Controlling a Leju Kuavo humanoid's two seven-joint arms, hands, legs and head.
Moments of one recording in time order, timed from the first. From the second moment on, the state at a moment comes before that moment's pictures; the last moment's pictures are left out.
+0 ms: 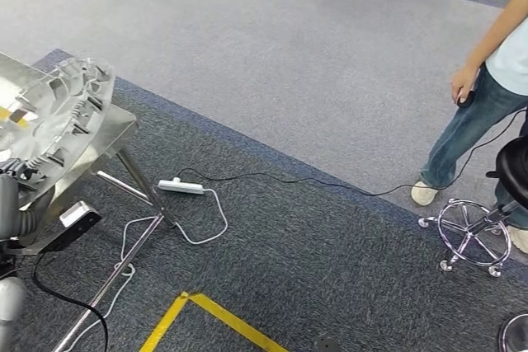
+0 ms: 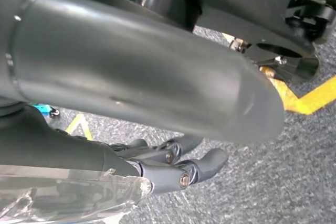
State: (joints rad) left arm -0.08 0.24 0.02 -1.53 -1.20 0.43 -0.15; right arm -0.06 0.28 -0.74 -0.19 1.22 -0.17 -0.06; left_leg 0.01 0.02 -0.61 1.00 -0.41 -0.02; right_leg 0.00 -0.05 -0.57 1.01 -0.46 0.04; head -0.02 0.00
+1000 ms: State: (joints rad) left arm -0.13 0.22 -0.13 -1.43 -1.31 0.38 -0.09; right arm -0.06 0.28 -0.73 -0.19 1.22 -0.16 -0.06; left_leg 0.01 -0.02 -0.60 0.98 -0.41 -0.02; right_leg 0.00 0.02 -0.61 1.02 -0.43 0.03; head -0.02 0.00
